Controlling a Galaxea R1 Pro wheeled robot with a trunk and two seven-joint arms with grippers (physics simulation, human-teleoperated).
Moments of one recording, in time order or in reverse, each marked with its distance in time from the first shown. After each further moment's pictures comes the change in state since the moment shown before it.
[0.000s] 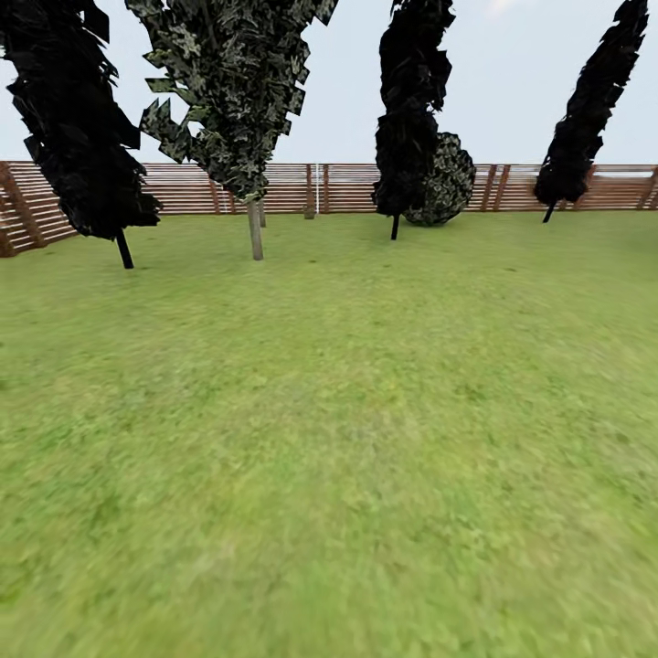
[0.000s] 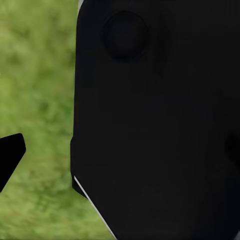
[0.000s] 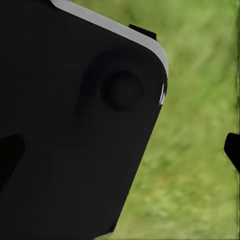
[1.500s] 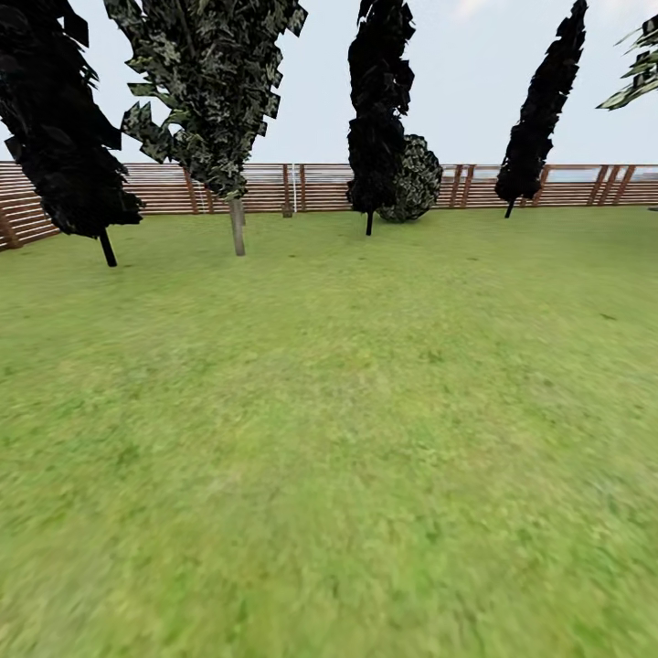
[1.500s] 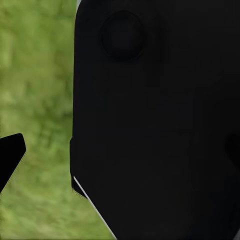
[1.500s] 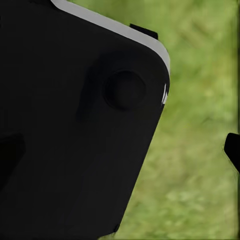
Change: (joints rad) left arm 0.000 -0.001 -0.006 0.001 0.000 0.001 0.000; right arm 0.000 0.003 -0.003 0.001 -0.011 0.001 0.001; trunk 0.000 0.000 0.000
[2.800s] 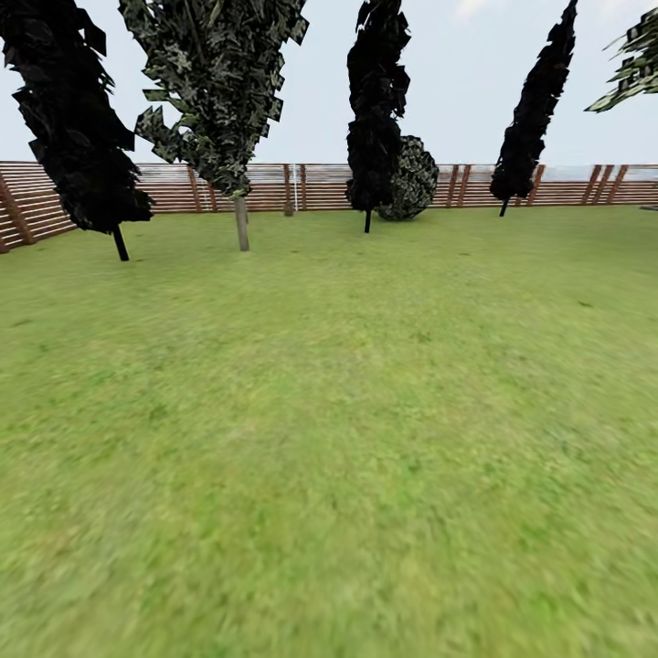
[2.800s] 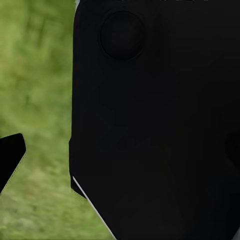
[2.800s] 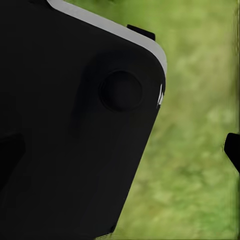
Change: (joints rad) left arm 0.000 -0.001 -0.002 -0.001 0.000 0.000 0.000; right arm 0.000 -0.004 0.003 -0.003 0.001 0.000 -0.001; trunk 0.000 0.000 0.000
